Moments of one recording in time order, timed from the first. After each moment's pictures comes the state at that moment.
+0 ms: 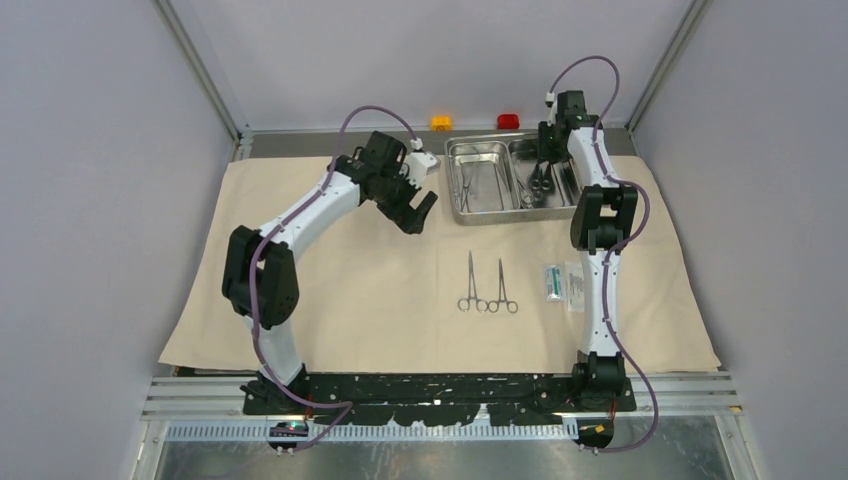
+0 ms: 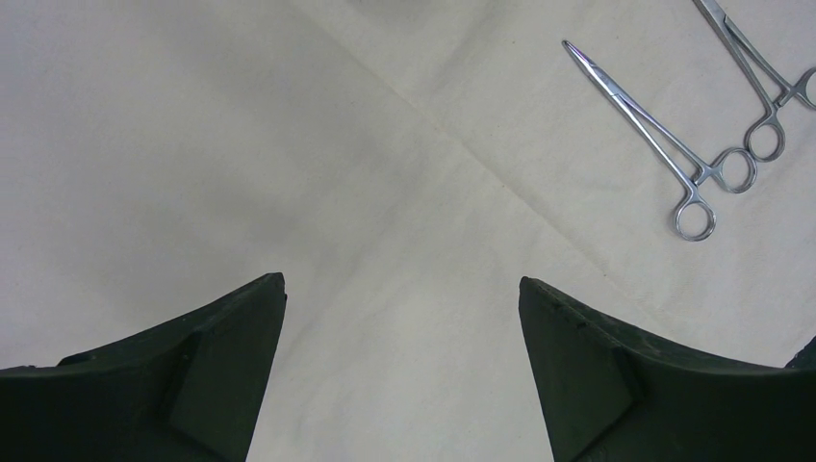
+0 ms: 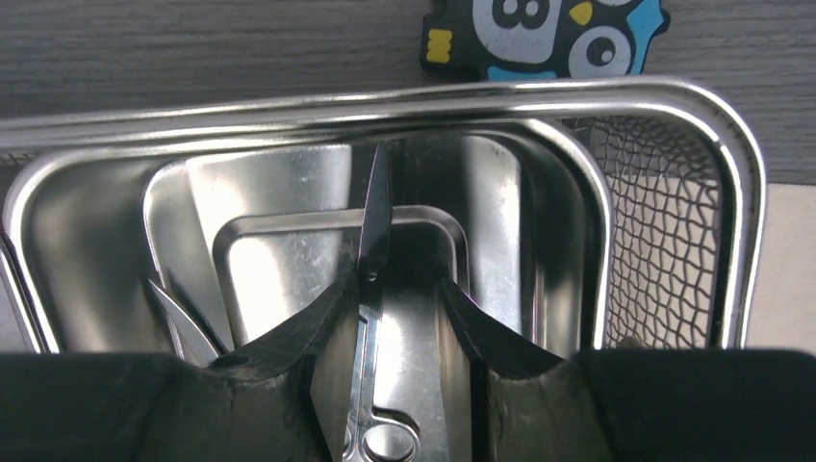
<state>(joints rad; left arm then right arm) -0.50 1.83 1.58 -0.73 0.30 0.27 -0.01 2.63 2.50 -0.82 -0.06 0.00</state>
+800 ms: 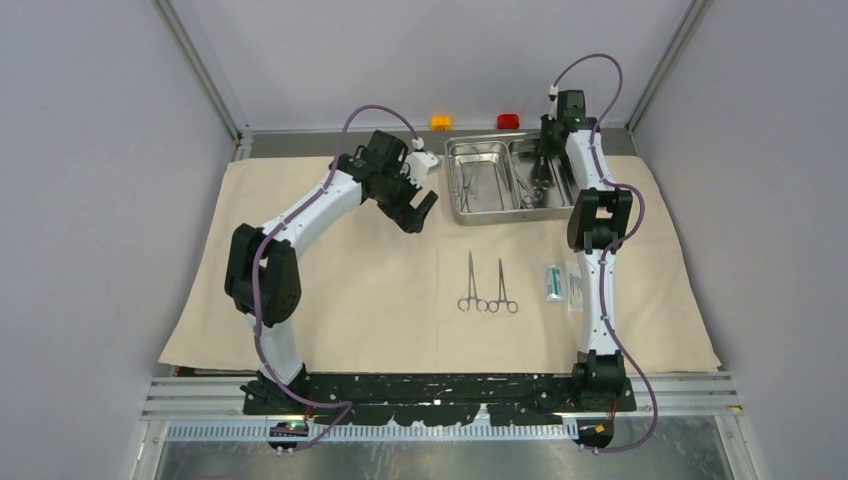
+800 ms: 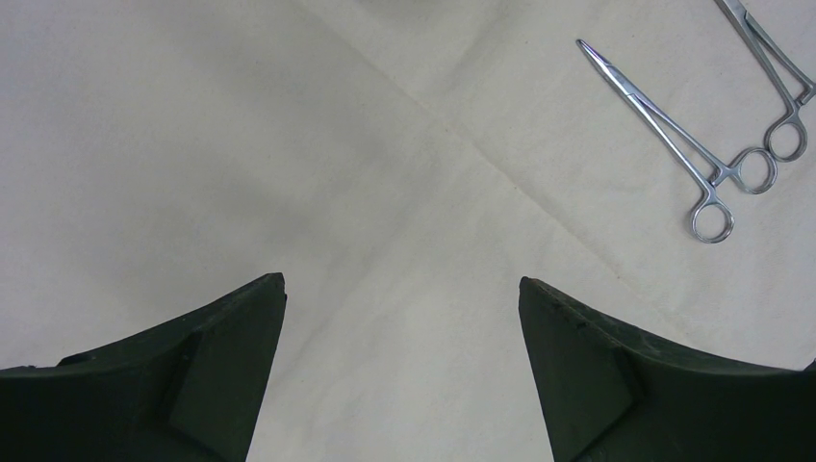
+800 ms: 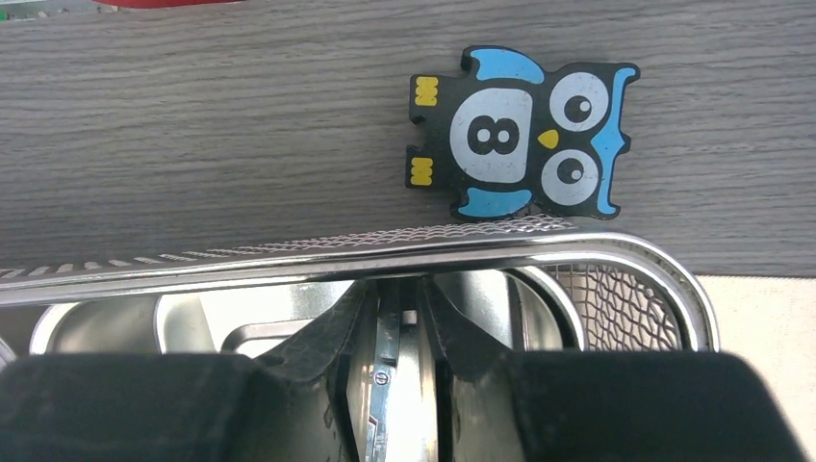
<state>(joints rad) -0.50 1.85 1.60 -0.74 0.29 0.29 -0.01 2.73 2.62 -0.71 -0.05 0.06</state>
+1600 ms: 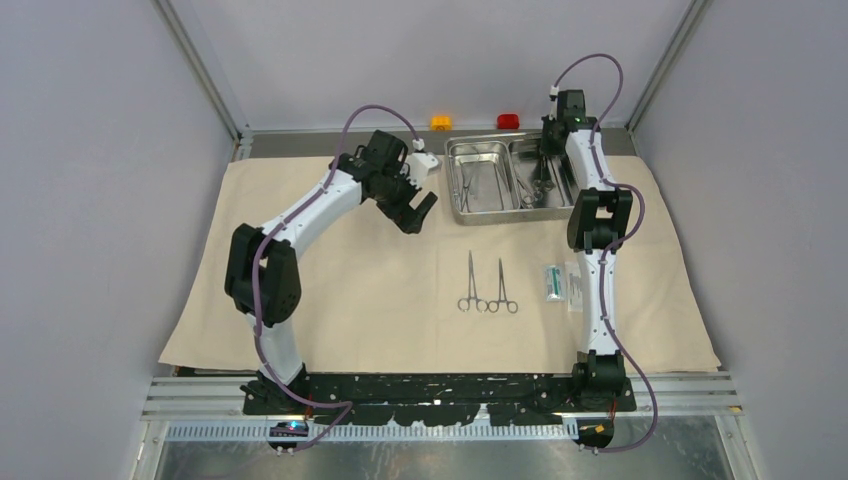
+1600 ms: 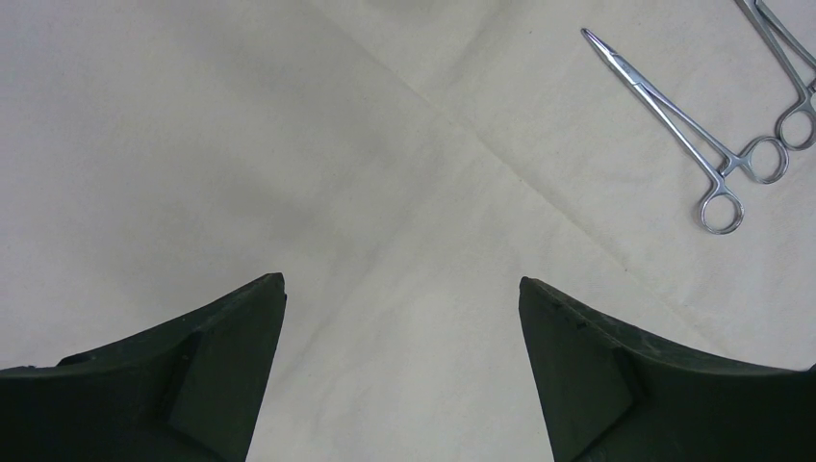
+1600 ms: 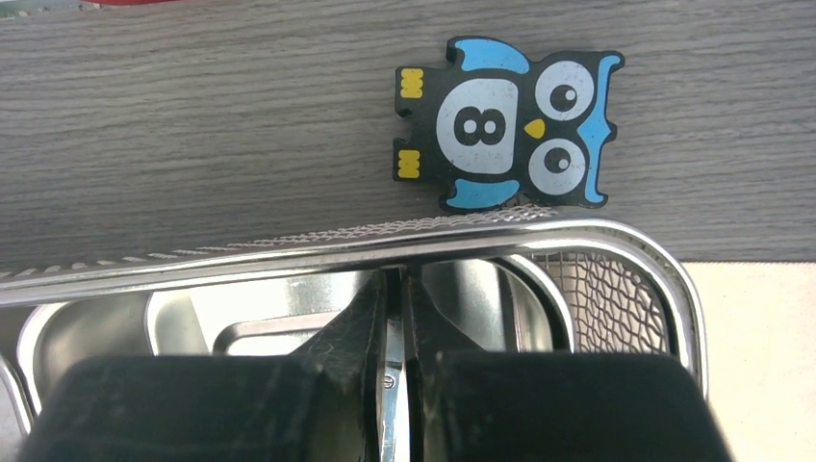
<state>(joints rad) -0.50 1.85 1.60 -0.75 0.28 0.31 -0.01 2.73 2.62 -0.72 -0.03 0.07</state>
